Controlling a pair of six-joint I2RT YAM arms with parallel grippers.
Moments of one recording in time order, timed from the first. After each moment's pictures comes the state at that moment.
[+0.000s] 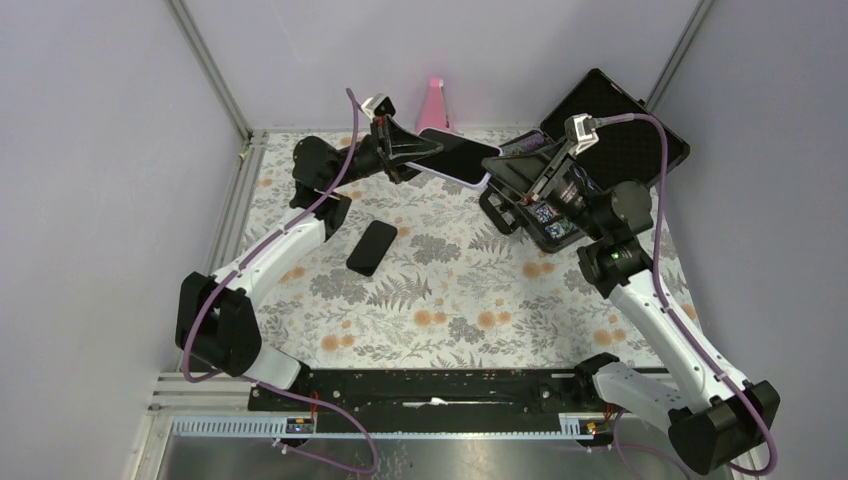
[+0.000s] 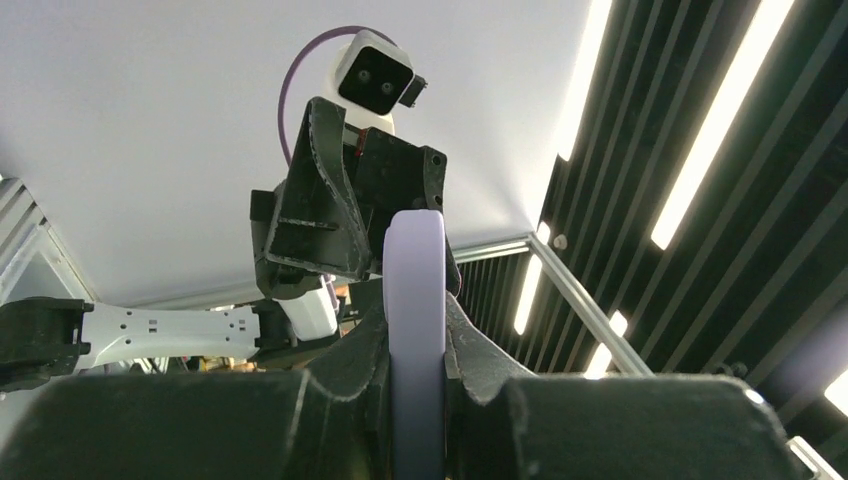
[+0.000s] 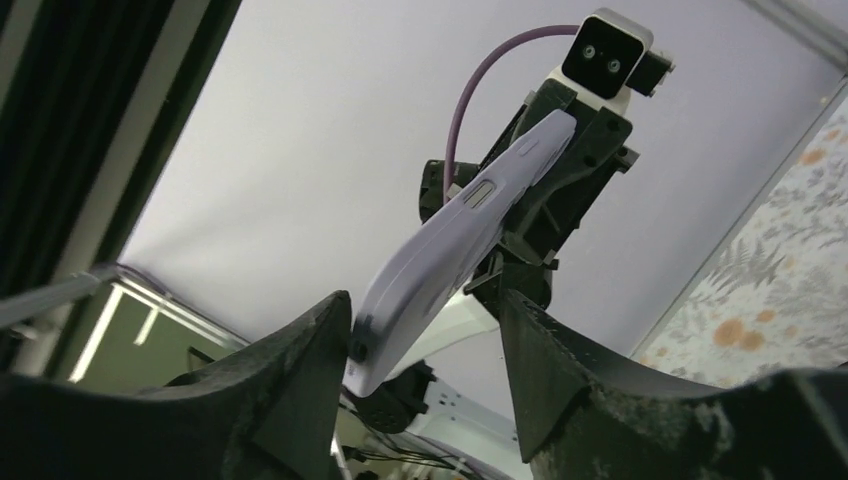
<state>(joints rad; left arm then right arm) -0.45 1.47 1.19 0.81 0.90 -2.05 0.41 1.00 0.96 0.47 -0.54 1.33</state>
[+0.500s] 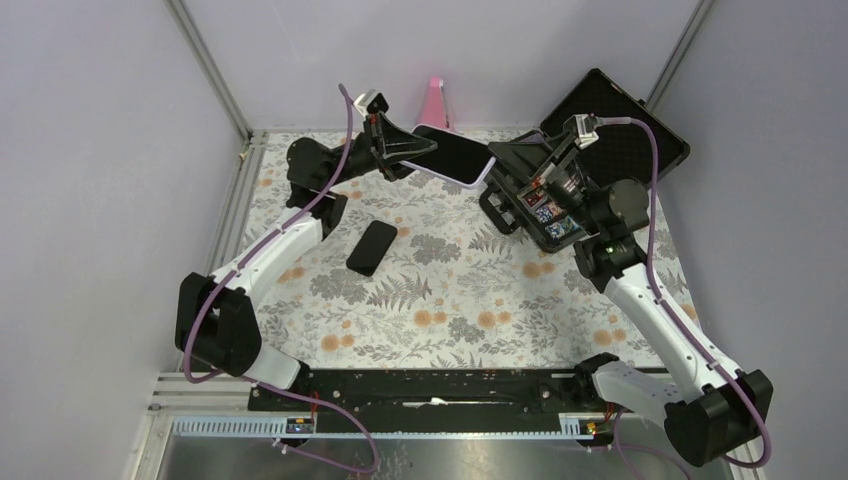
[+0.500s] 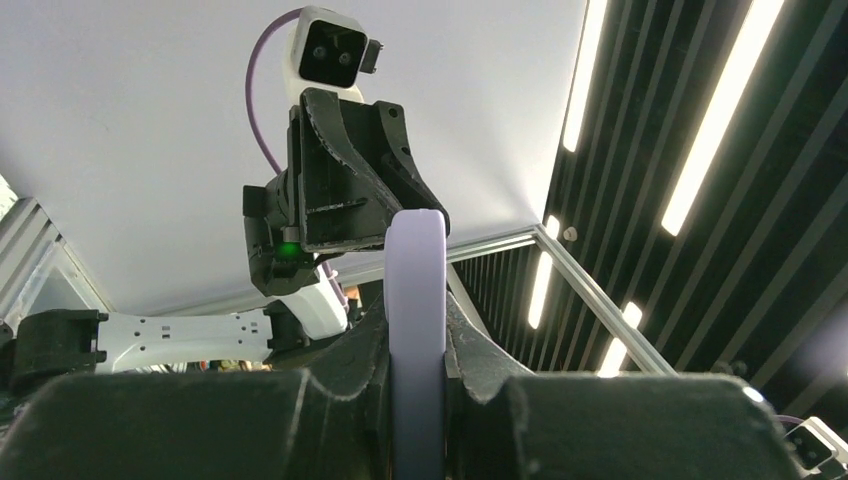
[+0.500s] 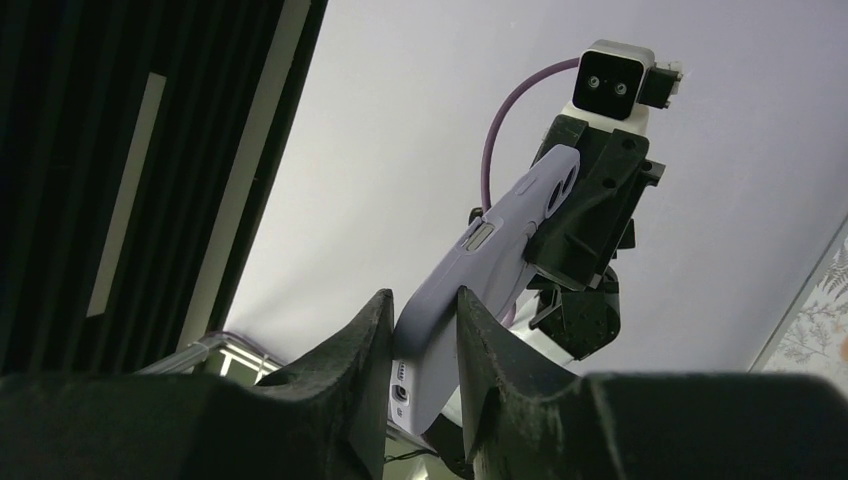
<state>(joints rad) -0.42 1.47 1.19 0.85 0.91 -2.05 0.39 1.05 0.95 0.56 -0.46 1.59</state>
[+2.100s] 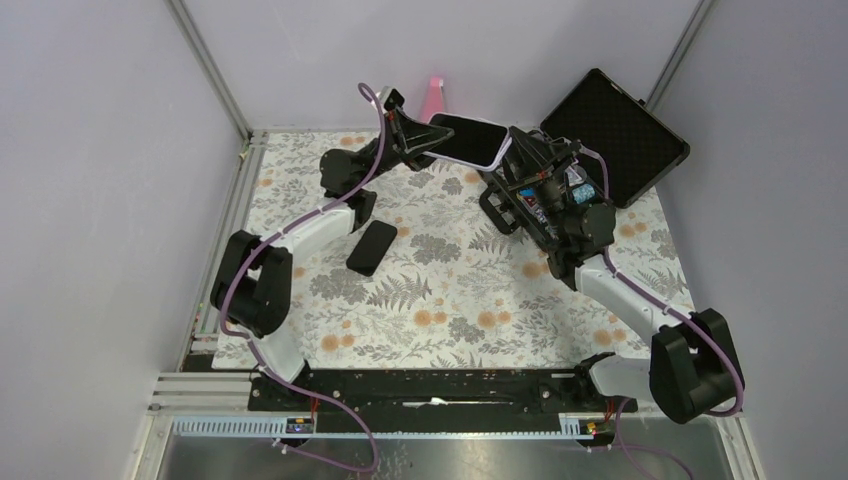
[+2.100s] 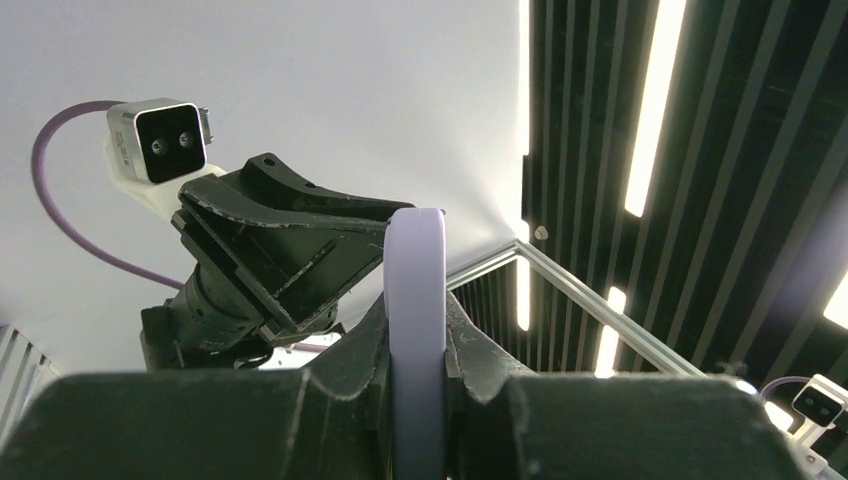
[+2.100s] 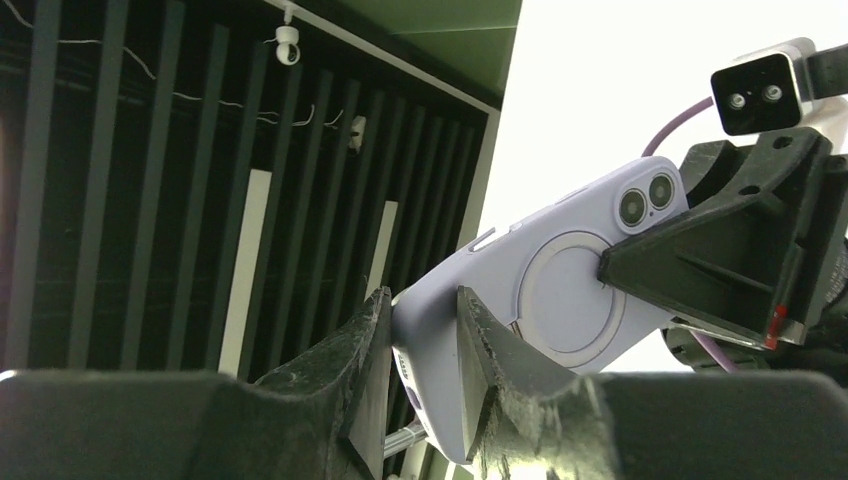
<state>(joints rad) -0.47 1.73 1.23 1.24 0.74 -2.07 0.42 1.26 0.74 1.18 -0.18 2.10</state>
